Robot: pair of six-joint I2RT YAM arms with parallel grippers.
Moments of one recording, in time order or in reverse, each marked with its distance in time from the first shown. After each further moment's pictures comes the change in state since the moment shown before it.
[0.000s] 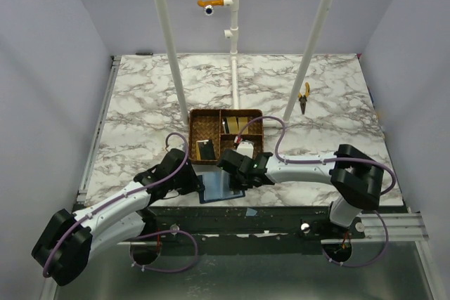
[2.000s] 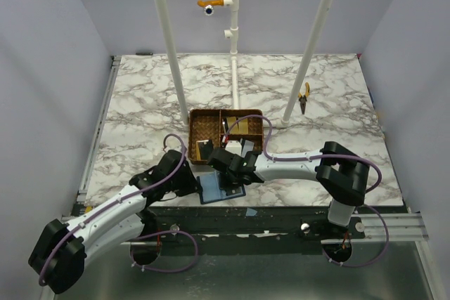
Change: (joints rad) left arm -0.001 -0.063 0.004 -0.074 0.013 0.011; right arm 0.013 0.111 0.109 0.032 -0.033 -0.062
